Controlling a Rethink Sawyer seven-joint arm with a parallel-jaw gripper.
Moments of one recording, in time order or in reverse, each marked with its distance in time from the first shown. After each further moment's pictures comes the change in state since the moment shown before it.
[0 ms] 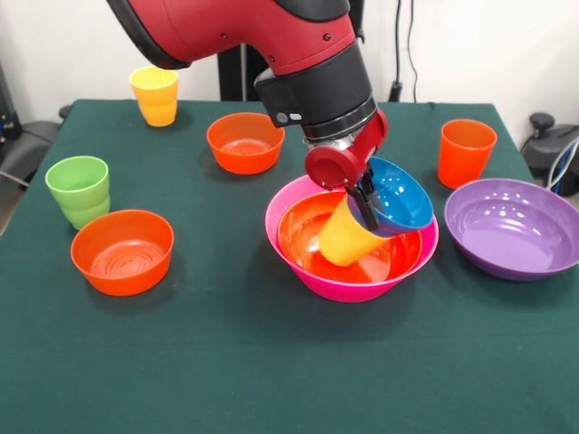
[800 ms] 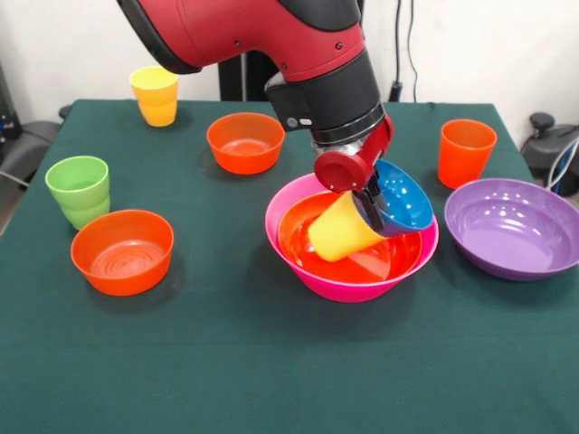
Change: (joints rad) arm 0.030 0.007 -0.029 0.000 -0.001 0.000 0.000
